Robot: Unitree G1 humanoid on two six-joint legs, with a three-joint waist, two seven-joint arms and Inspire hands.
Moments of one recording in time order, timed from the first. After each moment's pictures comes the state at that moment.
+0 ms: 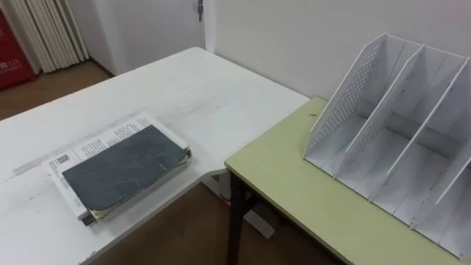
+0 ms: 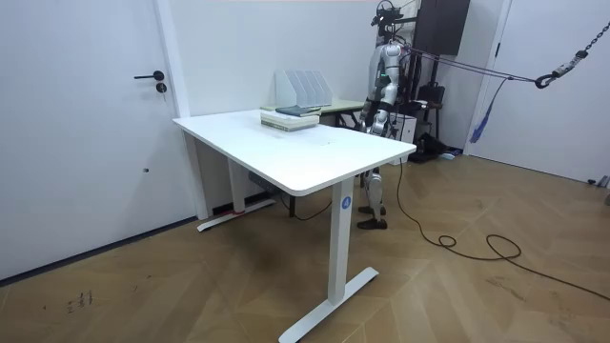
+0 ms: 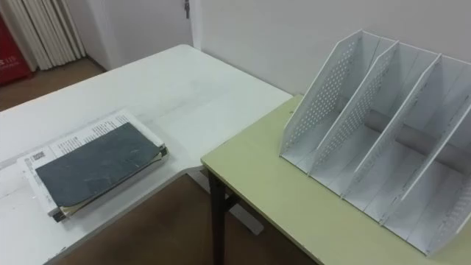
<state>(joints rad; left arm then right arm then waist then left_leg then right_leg) 0.15 0.21 0.18 1.12 0.03 0.08 -0.17 0.08 -0.23 -0.02 1.24 0.15 0.07 0.19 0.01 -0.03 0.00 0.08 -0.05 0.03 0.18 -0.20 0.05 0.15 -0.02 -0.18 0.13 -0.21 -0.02</state>
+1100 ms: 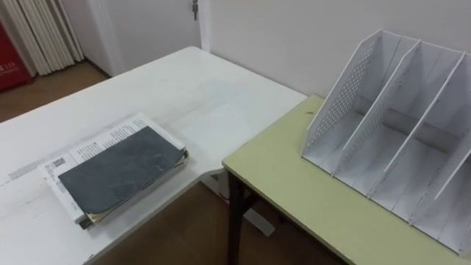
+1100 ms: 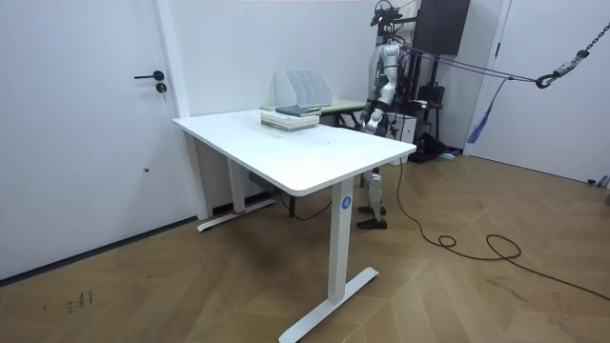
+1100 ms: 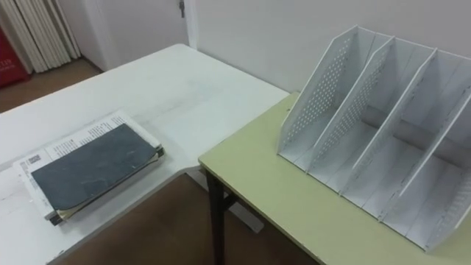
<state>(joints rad) 0.11 0.19 0.02 1.04 0.29 0.01 -0.07 0.06 -0.23 0.02 1.29 0.15 -0.02 0.14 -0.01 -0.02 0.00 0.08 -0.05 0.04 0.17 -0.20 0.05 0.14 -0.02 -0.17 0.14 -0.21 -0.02</state>
